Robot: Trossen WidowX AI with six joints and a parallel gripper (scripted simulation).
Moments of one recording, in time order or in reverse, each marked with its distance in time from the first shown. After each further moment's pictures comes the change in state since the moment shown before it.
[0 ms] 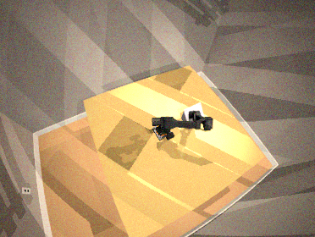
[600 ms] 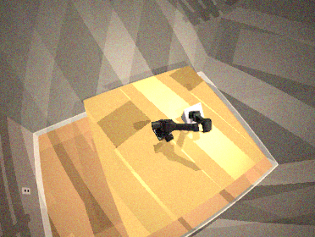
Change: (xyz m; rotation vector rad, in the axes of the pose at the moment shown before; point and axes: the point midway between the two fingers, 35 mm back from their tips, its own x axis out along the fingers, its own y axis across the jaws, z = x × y) arm 0.034 0.001 0.001 0.002 0.012 -0.002
